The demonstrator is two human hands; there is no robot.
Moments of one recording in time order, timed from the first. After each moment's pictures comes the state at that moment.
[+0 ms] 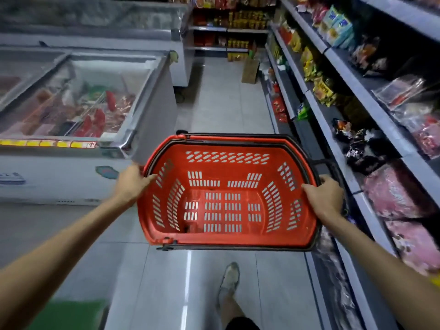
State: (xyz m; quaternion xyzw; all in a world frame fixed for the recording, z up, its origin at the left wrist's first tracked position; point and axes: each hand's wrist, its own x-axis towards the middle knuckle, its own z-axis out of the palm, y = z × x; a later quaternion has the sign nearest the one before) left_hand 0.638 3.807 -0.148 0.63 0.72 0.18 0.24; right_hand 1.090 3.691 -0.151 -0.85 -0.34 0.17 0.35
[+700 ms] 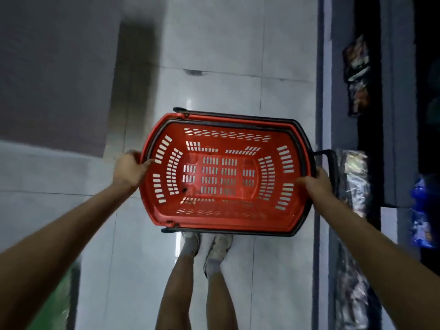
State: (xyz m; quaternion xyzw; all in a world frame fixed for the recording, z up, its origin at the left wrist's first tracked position) left_hand 0.726 4.066 -0.570 0.47 0.77 0.05 0.42; right_hand 1.167 3.973 -0.559 -0.86 -0.13 0.45 0.22
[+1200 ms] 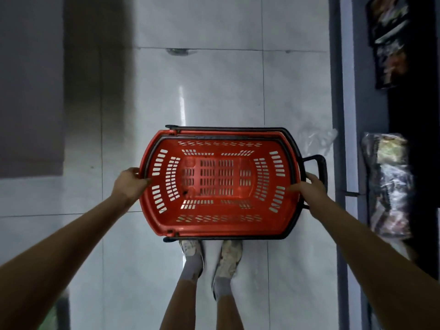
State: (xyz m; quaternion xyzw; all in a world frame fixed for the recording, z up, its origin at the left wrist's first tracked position) left_hand 0.735 4.090 -0.740 0.41 0.77 -0.03 0.50; right_hand 1.157 3.986 -0.721 -0.83 -0.02 0.51 0.21
